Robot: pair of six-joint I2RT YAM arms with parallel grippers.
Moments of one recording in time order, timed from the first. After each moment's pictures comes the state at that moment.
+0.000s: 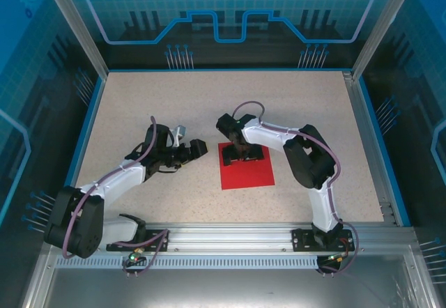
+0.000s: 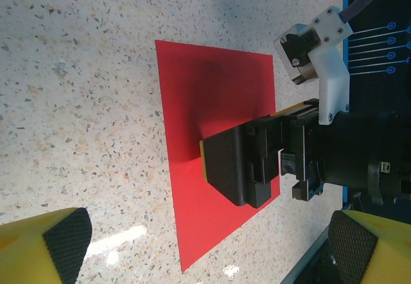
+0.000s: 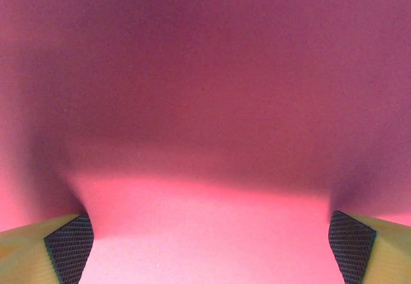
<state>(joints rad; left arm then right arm) -0.28 1.26 0.58 -0.07 0.57 -0.74 0.73 2.07 1.49 -0.97 0.09 0.61</state>
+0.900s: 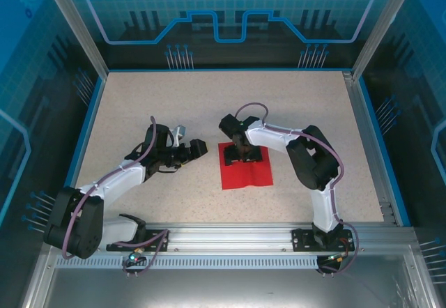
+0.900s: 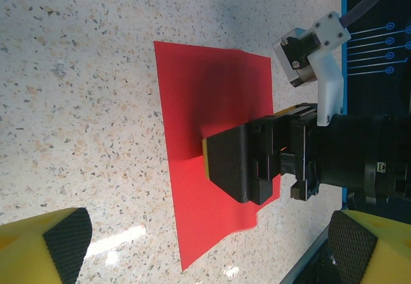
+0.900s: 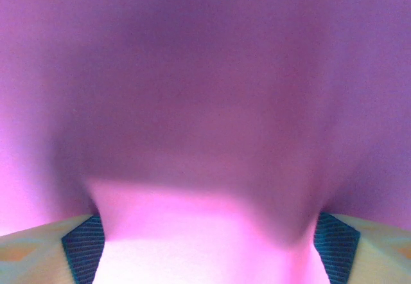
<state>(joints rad) -0.28 1.26 0.58 -0.07 0.57 -0.74 0.71 2.04 1.41 -0.88 0.05 0.62</state>
